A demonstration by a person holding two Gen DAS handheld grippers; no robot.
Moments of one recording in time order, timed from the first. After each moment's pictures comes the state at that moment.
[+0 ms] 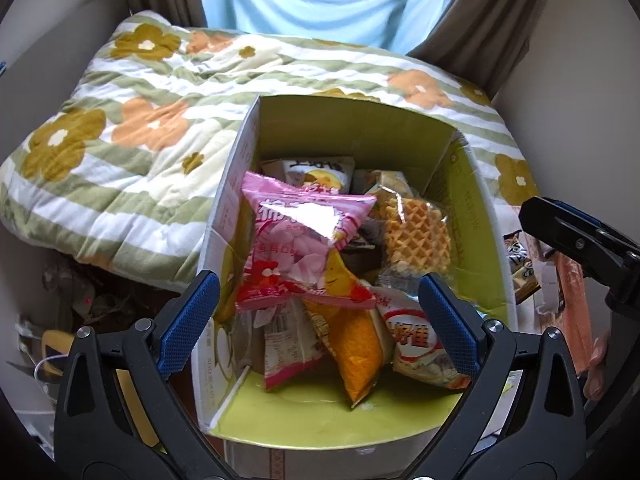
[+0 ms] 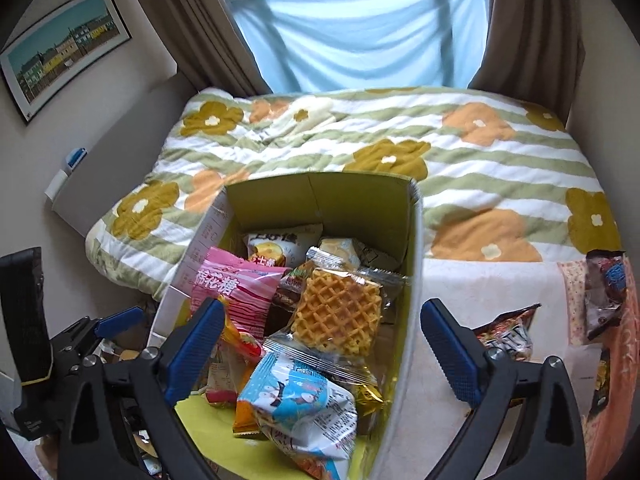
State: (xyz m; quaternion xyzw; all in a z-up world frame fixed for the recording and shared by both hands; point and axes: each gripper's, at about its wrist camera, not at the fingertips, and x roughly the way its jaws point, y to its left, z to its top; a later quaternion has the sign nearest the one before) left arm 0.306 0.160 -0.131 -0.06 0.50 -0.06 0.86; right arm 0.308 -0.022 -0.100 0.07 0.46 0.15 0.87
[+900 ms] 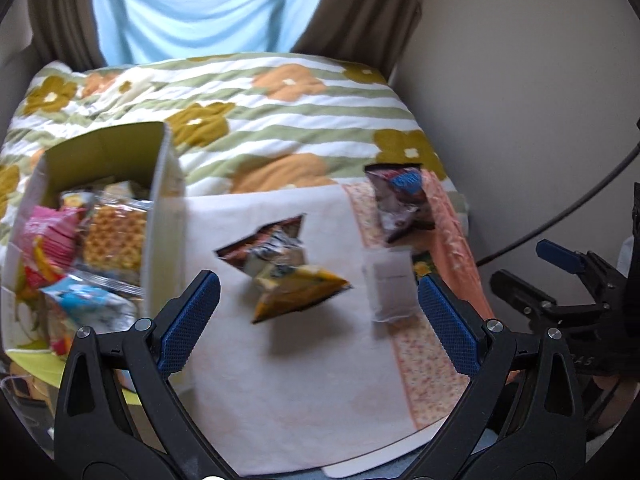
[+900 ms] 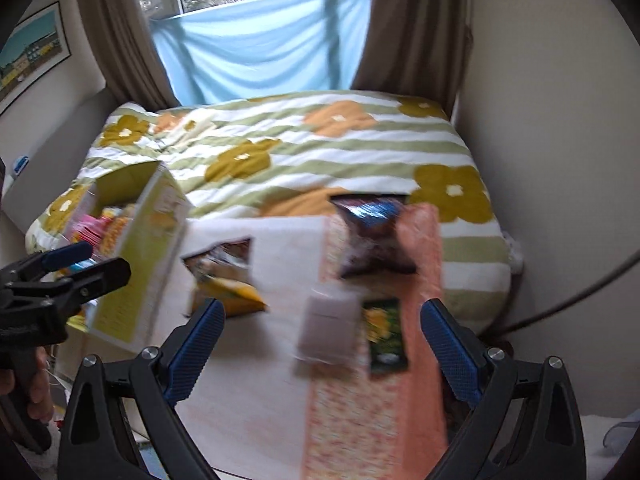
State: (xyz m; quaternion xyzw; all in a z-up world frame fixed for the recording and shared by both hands) left arm 0.258 -0.146 -0.097 -0.03 0.48 -0.18 0.86; right arm 0.207 -0.312 -0.096 0.02 0.46 0.02 0.89
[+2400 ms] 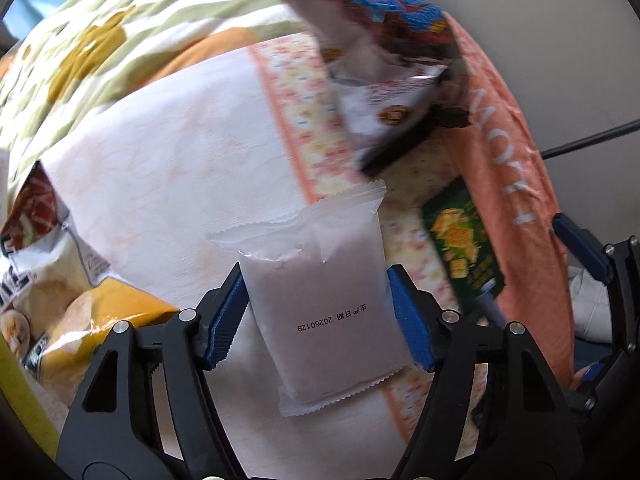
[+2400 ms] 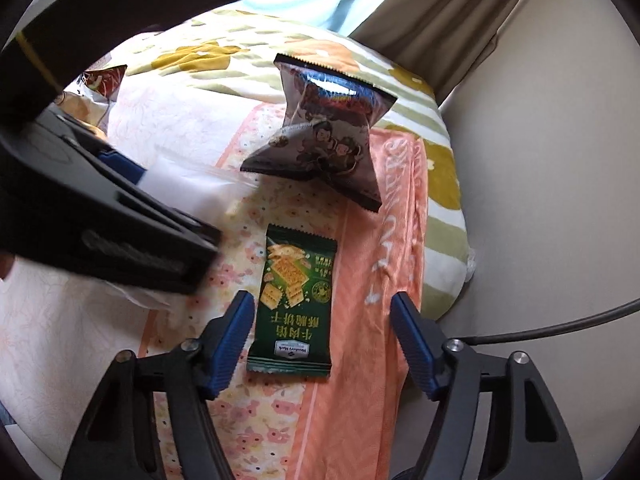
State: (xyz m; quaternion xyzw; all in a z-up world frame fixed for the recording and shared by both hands) left arm 0.349 -0.292 -0.287 0.06 0.64 -0.23 0.73; right arm 0.224 -0.334 -0.246 -0.18 0.51 -0.03 0.84
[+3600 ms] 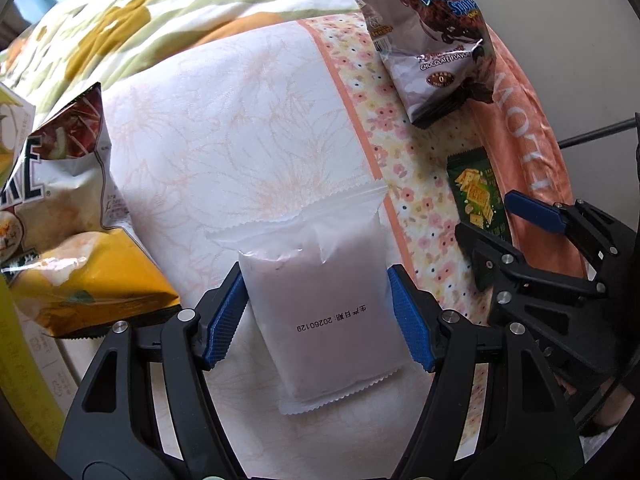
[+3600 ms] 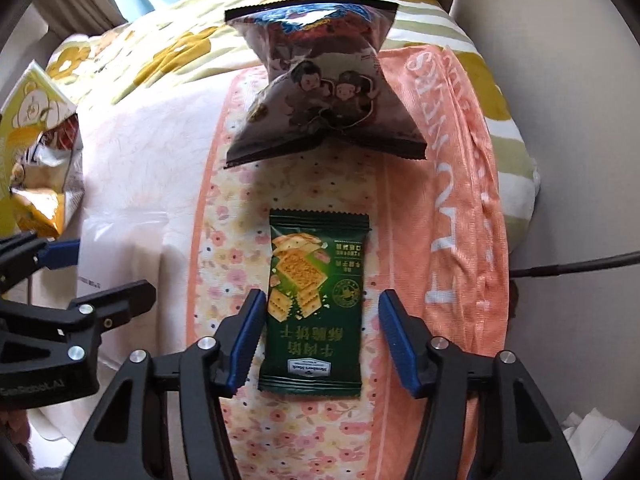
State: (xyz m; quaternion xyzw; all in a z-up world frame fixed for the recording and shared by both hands) left arm 0.344 -0.248 -0.299 0.06 0.65 -0.21 0.73; right arm 0.278 -0.362 -0.277 0.00 0.61 -0.01 0.79
